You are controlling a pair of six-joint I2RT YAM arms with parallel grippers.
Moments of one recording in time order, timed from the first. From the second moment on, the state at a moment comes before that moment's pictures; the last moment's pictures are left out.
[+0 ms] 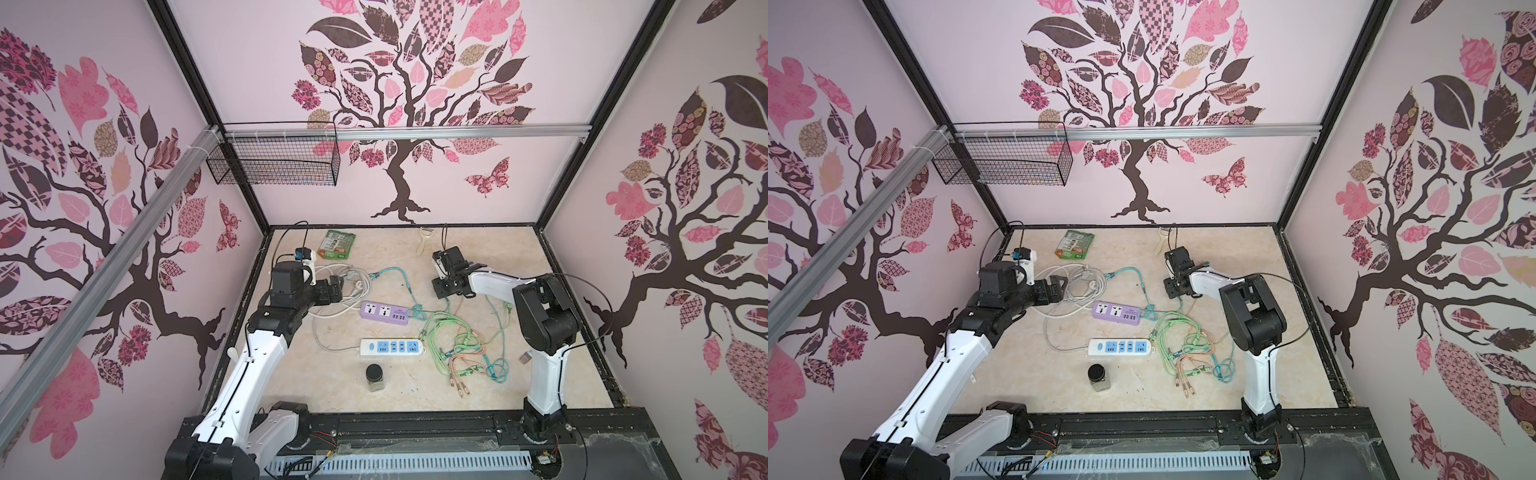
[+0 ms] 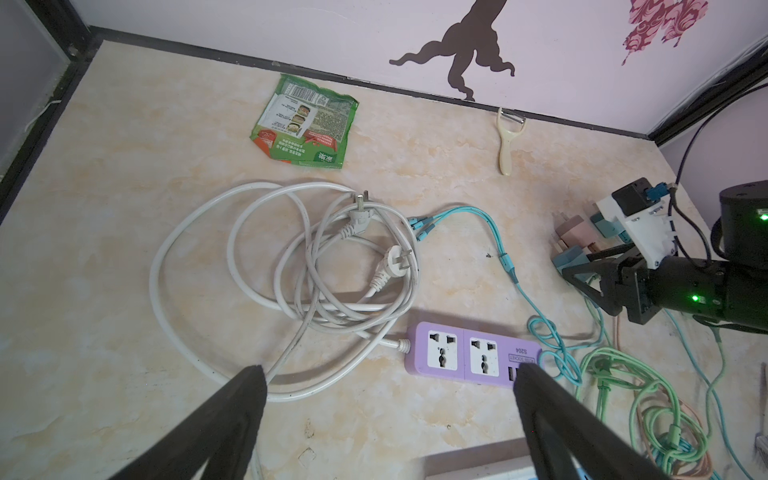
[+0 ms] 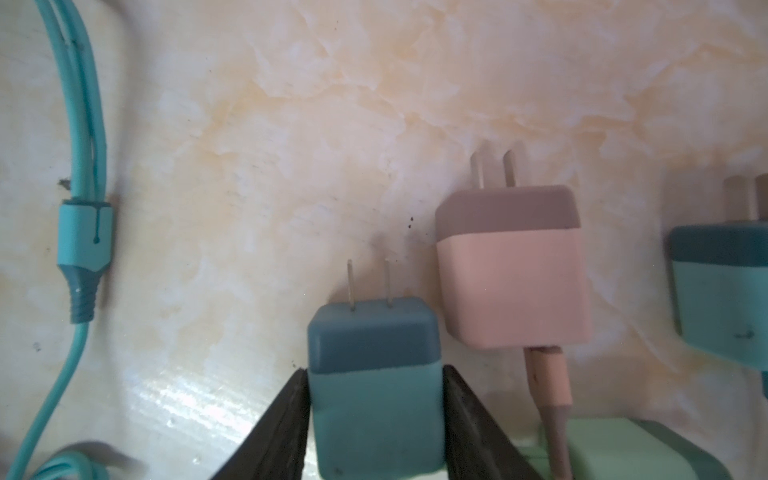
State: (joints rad) left arm -0.12 1.03 0.88 -0.45 0.14 -0.21; right arm 0.42 2.00 1.29 -0.32 0.06 0.04
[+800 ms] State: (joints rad) left arm -0.12 1.05 0.88 -0.45 0.19 -0.21; right arm 0.42 1.83 1.22 -0.33 0.02 0.05
